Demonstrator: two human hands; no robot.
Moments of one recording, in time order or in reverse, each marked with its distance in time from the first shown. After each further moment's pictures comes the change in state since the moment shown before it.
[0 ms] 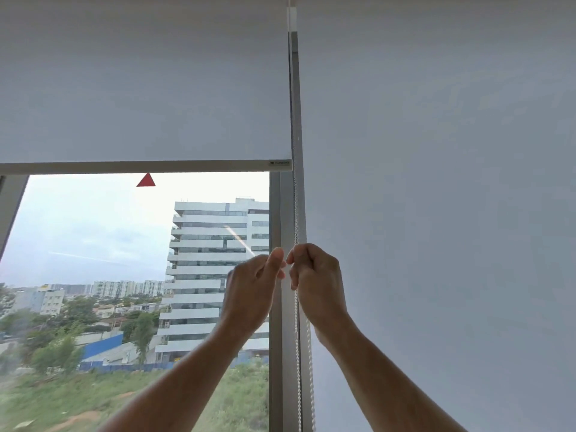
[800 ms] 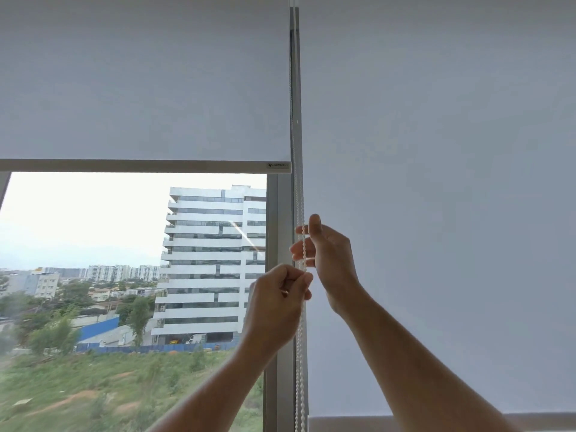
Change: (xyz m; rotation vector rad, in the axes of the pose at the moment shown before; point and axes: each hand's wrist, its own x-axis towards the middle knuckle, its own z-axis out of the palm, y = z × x) left_hand -0.040 -0.006 0.032 -0.088 -0.064 -0.012; right_hand 0.017 0.009 -0.019 0.116 -0.052 0.168
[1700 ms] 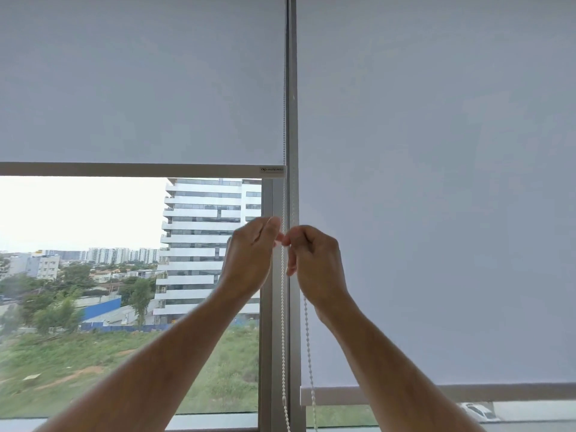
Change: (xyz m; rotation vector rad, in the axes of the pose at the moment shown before) left_hand 0.031 -0.003 -0.015 -0.089 0.038 -0.062; right_hand -0.037 0.015 0.003 -0.148 -0.013 -0.113
